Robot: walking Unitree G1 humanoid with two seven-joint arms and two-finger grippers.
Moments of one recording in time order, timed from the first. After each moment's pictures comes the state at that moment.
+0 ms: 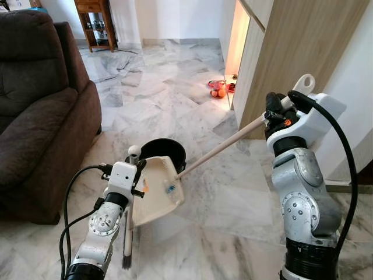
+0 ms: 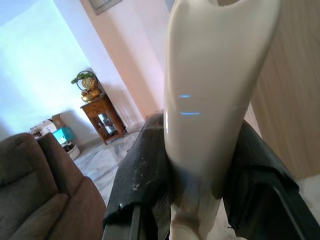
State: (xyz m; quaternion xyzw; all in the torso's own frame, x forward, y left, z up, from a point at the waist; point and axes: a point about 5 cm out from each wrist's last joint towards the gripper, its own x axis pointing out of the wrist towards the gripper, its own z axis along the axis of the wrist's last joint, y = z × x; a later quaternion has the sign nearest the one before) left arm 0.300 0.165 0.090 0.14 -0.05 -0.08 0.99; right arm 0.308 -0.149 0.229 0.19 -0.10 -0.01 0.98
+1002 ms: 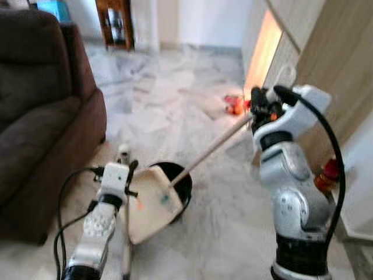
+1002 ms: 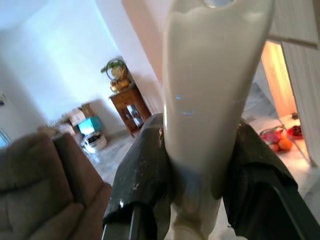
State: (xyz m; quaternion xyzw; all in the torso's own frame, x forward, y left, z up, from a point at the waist) left arm 0.300 0.176 0.089 0.14 -0.05 -0.05 0.99; right arm 0.311 -0.128 0.240 0.21 -0.10 0.03 0.97
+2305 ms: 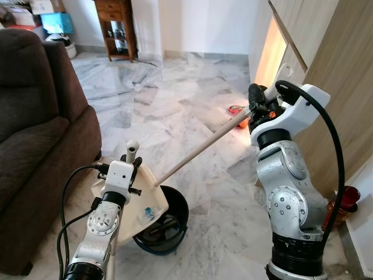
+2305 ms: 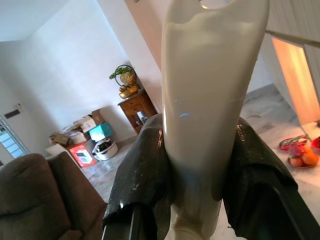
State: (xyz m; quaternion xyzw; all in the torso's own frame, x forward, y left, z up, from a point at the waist) left arm 0.301 0.167 0.092 0.13 -0.06 -0.06 0.99; right arm 0.310 -0.120 0.243 0.22 -0.11 0.03 0.97
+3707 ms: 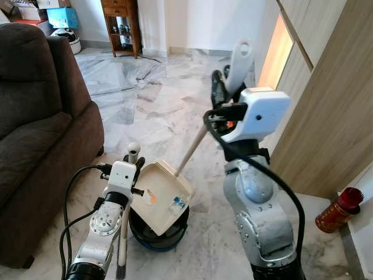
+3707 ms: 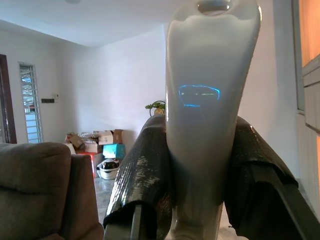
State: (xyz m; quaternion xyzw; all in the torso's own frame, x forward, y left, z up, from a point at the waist) left arm 0.301 0.164 0.092 0.14 -0.06 -0.06 0.99; right arm 0.269 -0.051 0.260 0.05 -0.26 0.10 0.96
